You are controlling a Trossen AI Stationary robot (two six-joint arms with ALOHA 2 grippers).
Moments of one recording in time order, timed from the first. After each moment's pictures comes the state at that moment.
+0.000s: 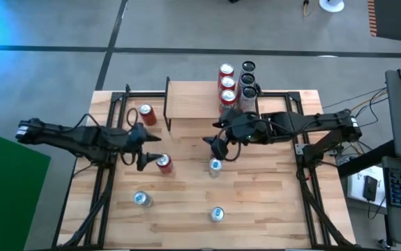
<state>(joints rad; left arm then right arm) -0.14 0.72 0.62 -0.39 -0.23 -0.36 0.14 1.55 1.68 -0.70 0.37 0.58</state>
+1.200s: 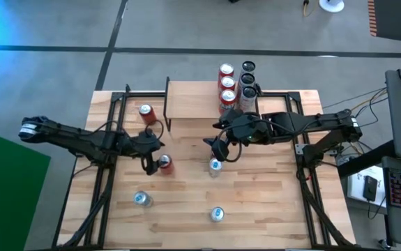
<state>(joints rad) -0.11 0.96 0.57 -0.39 -0.22 -0.30 0.14 1.55 1.68 -0.71 0.36 0.57</state>
